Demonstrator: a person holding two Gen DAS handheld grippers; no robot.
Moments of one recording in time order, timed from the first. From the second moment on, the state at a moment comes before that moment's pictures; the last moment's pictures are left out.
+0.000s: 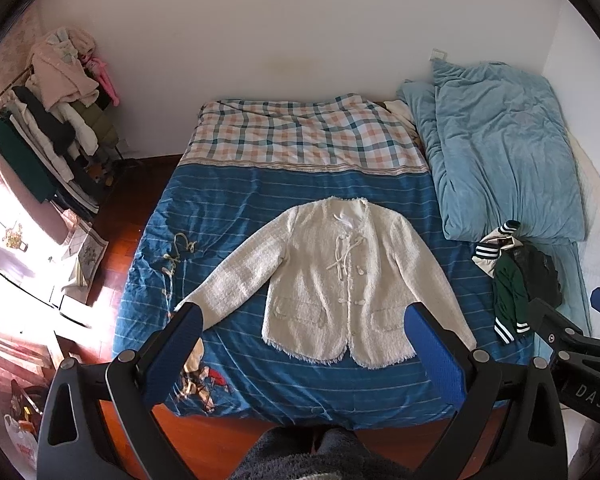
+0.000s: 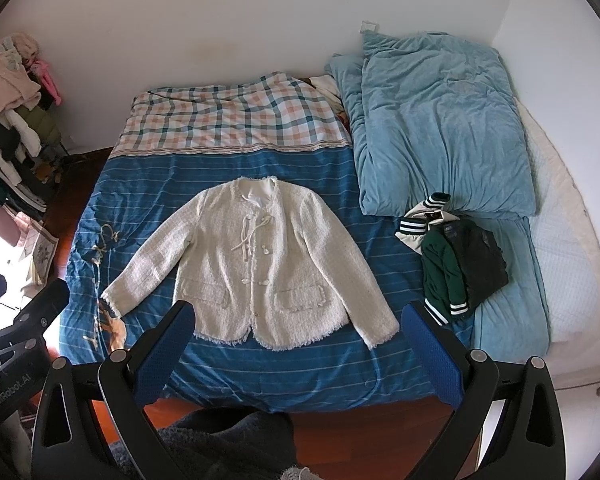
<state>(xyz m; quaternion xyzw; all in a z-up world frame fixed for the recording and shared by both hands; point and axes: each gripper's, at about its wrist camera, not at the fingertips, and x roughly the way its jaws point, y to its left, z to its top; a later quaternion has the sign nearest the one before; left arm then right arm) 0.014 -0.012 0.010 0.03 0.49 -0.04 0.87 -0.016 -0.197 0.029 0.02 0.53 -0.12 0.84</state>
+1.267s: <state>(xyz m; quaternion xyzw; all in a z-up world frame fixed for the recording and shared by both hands) 0.201 -0.162 -0.522 0.15 0.65 0.02 0.75 -0.085 -0.536 -0.650 0.65 0.46 -0.38 0.46</state>
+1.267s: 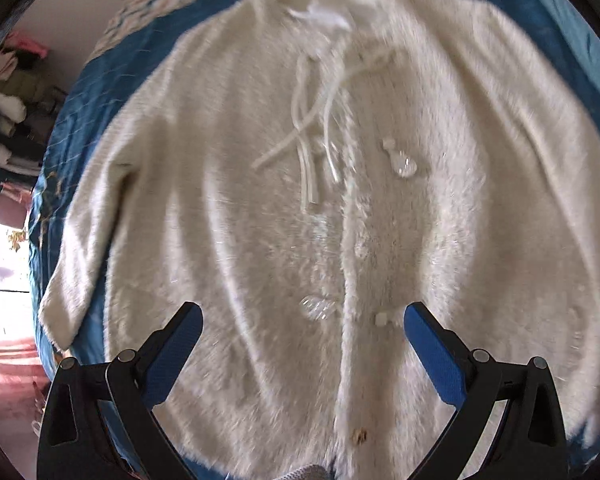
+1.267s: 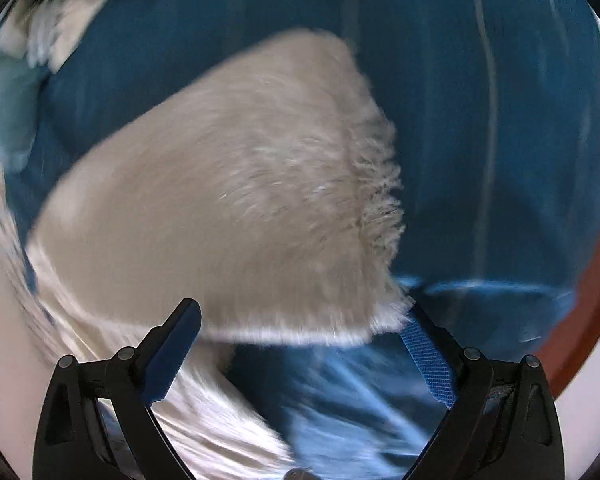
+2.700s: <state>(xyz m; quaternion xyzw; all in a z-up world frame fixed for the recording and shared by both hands) 0.175 0.190 -0.490 -0.02 0.61 0.33 0.72 0.461 -0.142 -0.548 0.08 0.55 -0.02 0.83</state>
